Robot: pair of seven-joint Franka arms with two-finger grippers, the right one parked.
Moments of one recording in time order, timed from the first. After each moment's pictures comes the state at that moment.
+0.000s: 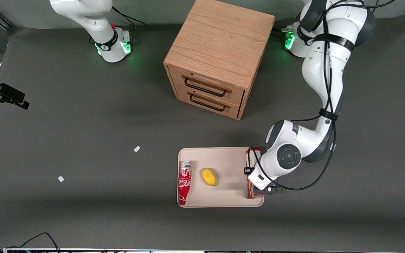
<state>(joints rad) -0.29 0.90 -0.16 -1.23 0.03 2.17 -0.44</state>
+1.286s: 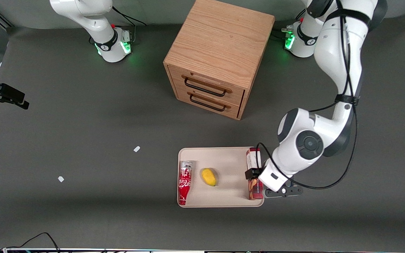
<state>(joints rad) -0.26 0.73 -0.15 -1.24 -0.03 2.13 -0.47</state>
